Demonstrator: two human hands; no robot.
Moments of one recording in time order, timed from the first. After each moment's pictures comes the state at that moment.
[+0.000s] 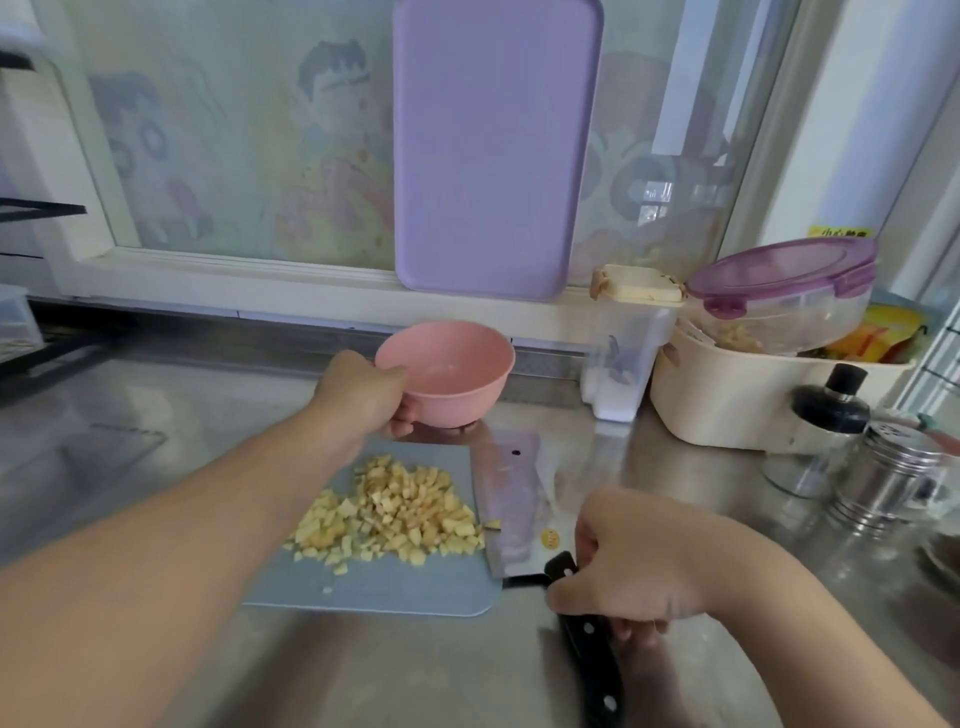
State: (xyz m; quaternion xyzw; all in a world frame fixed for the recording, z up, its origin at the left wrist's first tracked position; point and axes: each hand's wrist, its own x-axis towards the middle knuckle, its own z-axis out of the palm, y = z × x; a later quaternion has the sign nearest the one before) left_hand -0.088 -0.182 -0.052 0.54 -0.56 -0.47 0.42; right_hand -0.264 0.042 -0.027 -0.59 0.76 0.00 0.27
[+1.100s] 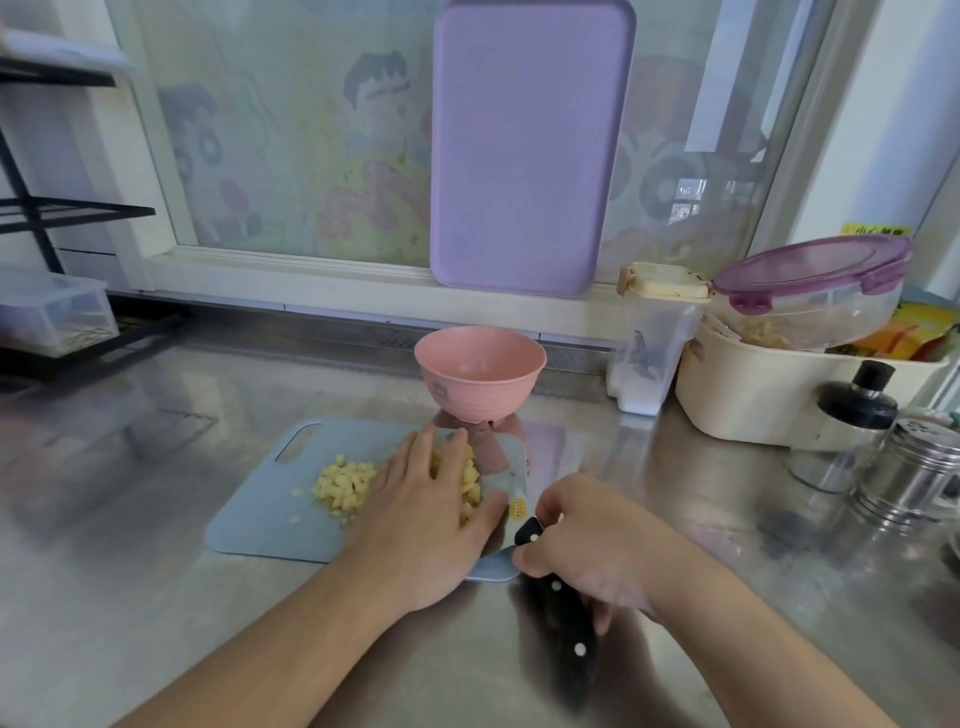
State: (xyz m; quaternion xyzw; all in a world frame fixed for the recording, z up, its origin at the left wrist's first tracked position) left_hand -0.065 -0.061 -0.114 0.50 -0.85 -0.07 0.15; right_hand -0.223 0.031 -0.051 -0.52 0.76 -0.18 0.34
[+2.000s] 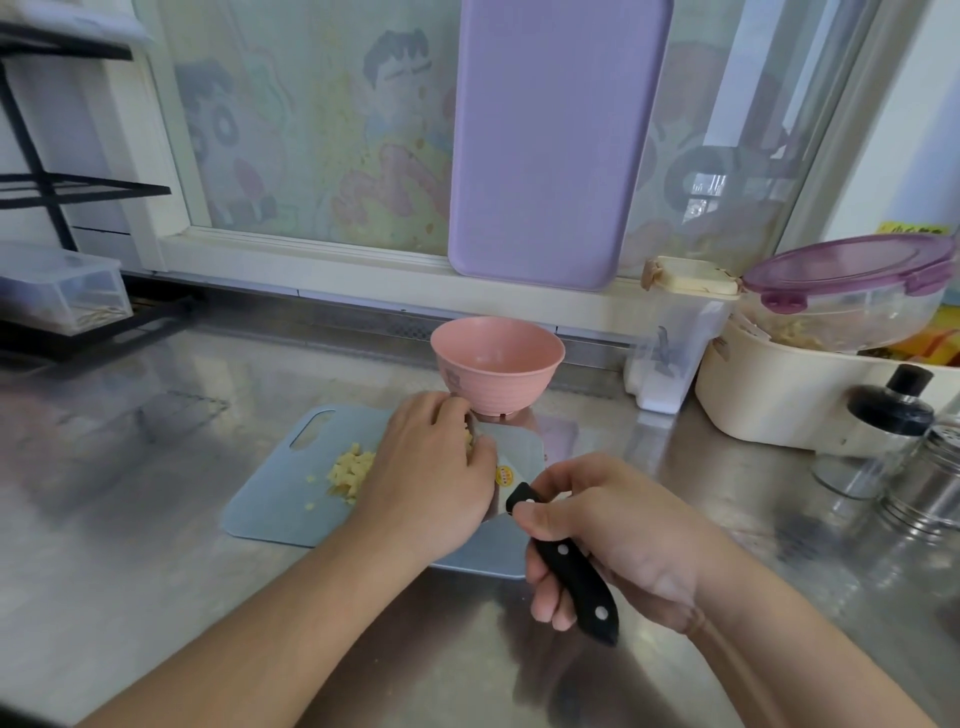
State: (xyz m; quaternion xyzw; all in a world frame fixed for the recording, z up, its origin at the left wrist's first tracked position) left_hand -0.064 -0.070 -0.086 0.49 -0.81 -0.11 0.30; right_hand -0.216 0.035 -0.045 -0.45 0.61 -0.36 0.55
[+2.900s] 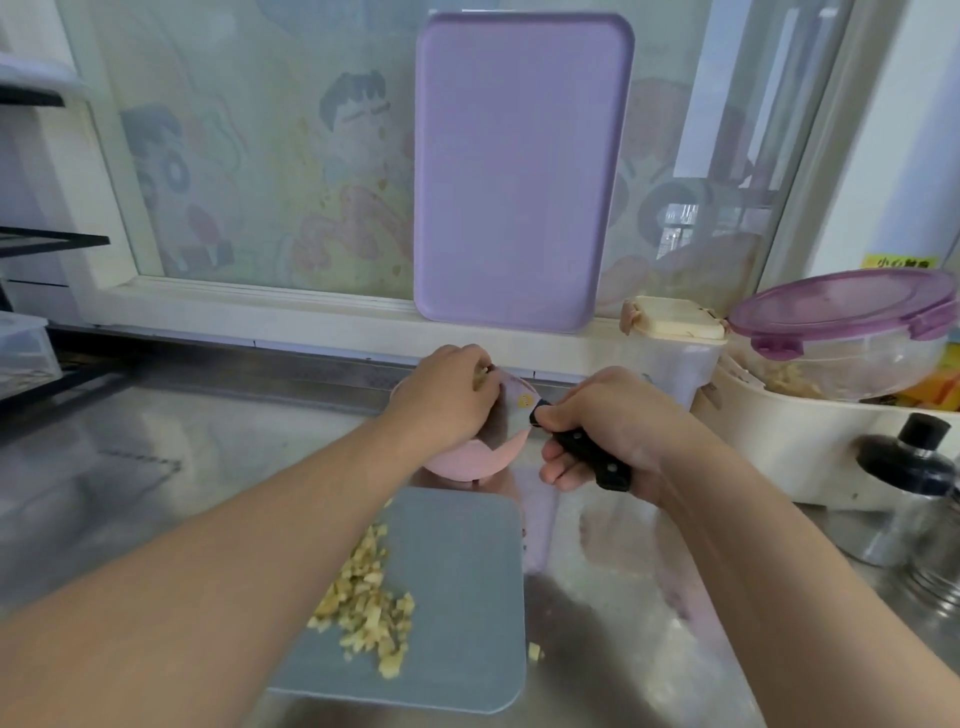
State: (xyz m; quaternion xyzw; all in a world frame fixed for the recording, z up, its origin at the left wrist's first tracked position) left_hand -0.142 -0.217 -0.037 0.44 -0.85 -0.11 0.28; right_hand -0.284 -0.075 0.004 -0.43 0.65 -0.47 0.42
